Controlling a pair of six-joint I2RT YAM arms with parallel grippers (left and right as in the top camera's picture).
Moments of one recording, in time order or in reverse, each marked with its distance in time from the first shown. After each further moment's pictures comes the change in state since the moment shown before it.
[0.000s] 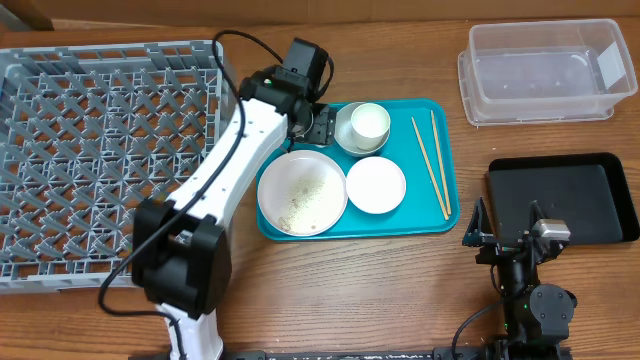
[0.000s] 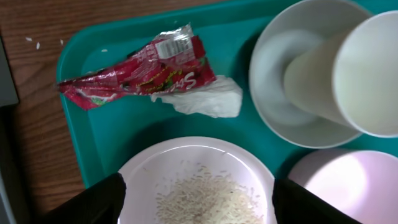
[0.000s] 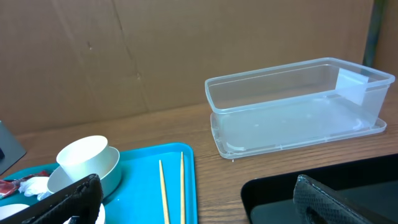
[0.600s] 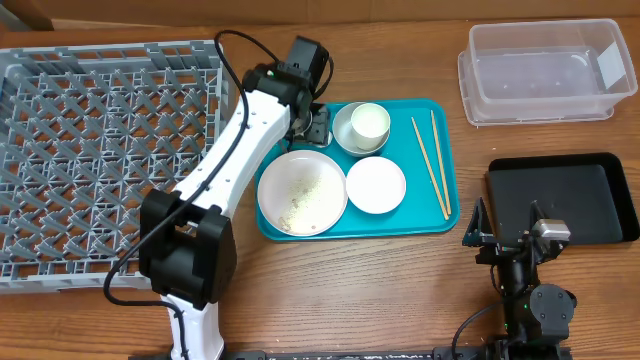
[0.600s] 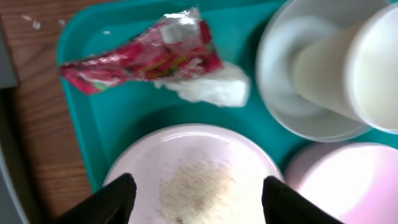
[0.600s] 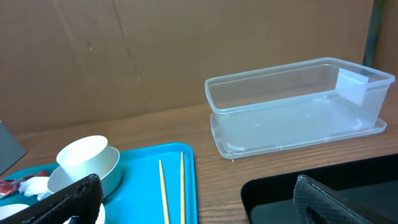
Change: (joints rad) left arm 0.007 0.042 0.111 -0.135 0.045 -0.023; right arm 0.000 0.000 0.000 0.000 0.000 0.000
